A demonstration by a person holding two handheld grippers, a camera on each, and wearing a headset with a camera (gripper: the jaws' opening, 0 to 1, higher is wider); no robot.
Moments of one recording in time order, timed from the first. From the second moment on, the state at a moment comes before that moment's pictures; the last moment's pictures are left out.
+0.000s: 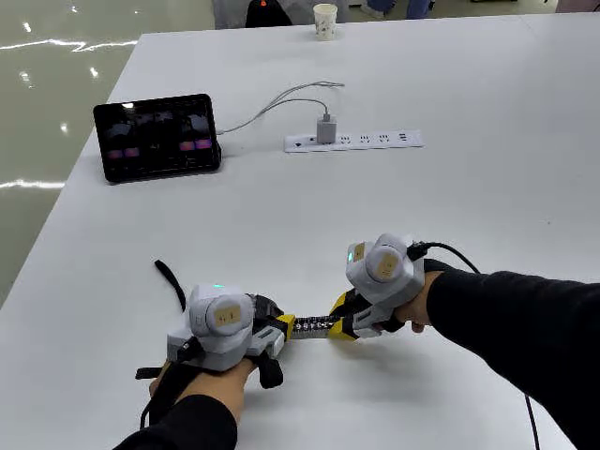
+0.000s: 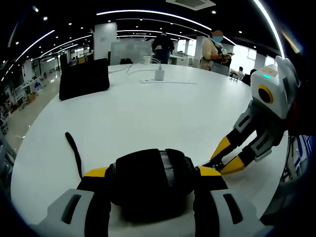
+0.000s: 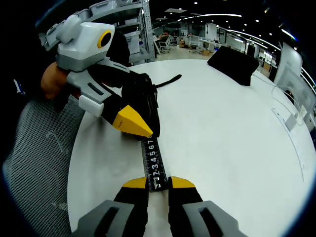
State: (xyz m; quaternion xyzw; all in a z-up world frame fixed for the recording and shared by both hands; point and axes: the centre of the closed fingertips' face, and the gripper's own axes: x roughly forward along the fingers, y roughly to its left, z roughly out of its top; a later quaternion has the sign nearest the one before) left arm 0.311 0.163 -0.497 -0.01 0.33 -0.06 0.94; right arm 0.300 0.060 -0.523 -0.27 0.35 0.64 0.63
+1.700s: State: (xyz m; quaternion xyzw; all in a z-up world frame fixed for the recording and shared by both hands) left arm 0.312 0.164 -0.496 -0.03 0.33 -0.06 0.94; right arm 0.296 0.091 -0.523 -0.27 0.33 0.65 0.63
